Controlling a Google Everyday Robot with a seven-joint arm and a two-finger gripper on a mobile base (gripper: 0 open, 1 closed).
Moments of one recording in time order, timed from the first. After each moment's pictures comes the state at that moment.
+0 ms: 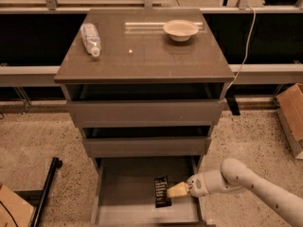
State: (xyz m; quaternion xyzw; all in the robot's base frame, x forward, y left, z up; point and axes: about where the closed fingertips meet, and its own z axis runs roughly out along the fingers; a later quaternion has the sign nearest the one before) arm 0.466 -0.095 0.392 -0.13 0.86 0.50 0.07
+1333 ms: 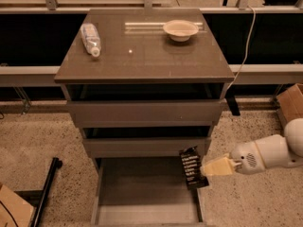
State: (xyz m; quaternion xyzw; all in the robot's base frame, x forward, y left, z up) arm 0.431 -0.178 0.659 -0.26 0.83 0.46 0.16
